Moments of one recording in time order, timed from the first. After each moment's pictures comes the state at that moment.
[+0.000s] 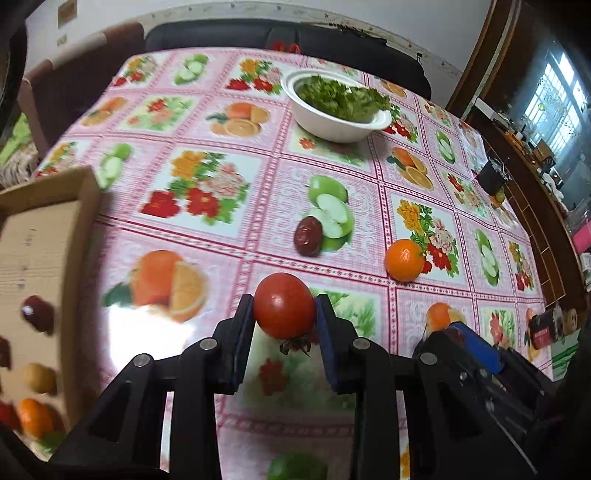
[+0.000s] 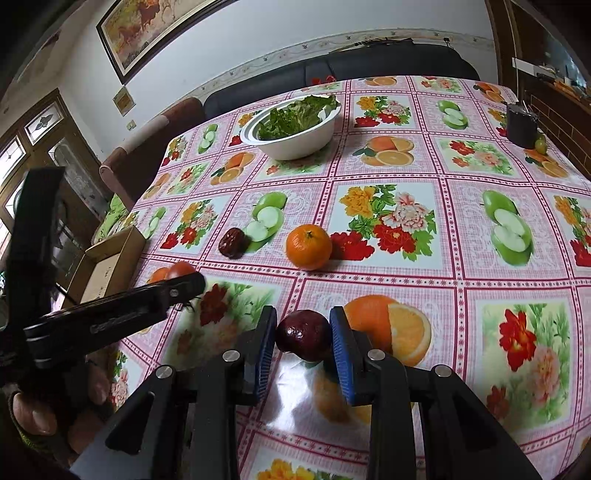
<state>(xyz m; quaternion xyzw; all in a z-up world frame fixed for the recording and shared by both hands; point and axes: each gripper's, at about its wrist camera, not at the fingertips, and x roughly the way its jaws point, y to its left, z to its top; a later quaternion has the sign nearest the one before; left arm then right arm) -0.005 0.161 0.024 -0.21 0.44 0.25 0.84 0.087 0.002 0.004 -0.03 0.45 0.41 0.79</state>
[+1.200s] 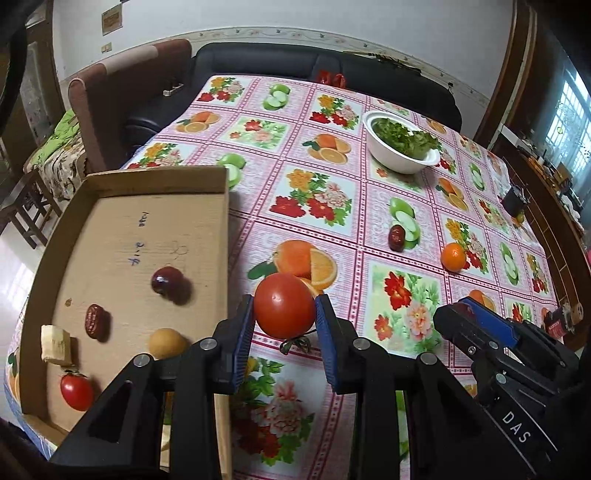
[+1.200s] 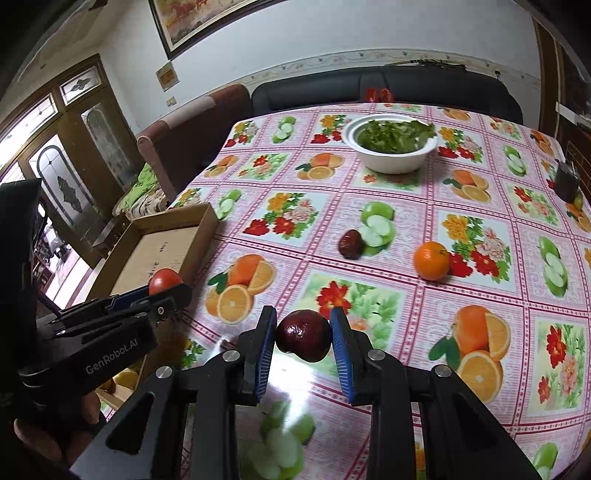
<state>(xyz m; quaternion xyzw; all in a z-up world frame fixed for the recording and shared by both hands) -0.106 0.193 0.054 -0.20 0.40 0.32 0.83 0.007 0.063 0.046 -0.08 0.41 0.46 0.78</state>
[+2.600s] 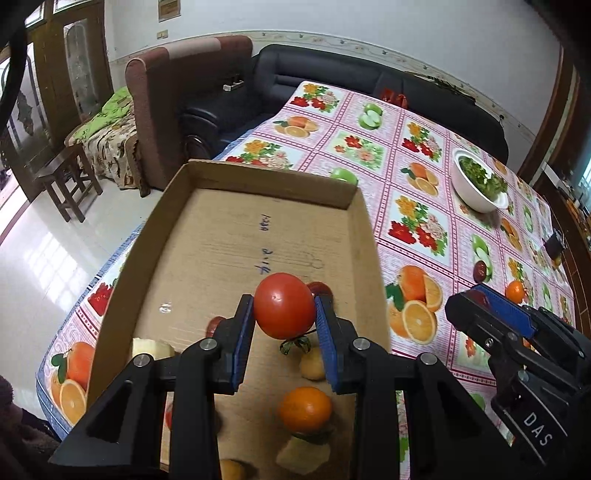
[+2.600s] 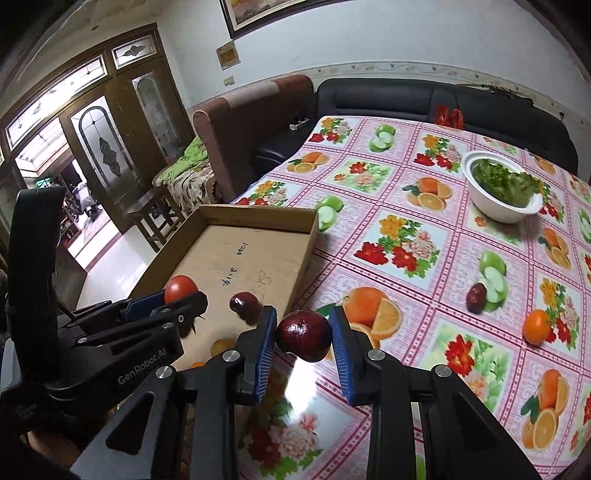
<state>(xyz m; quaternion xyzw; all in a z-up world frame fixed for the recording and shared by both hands) -0.181 0.270 0.053 -0.23 0.38 0.40 0.80 -0.057 0.165 0.065 -0.13 0.38 0.55 0.74</state>
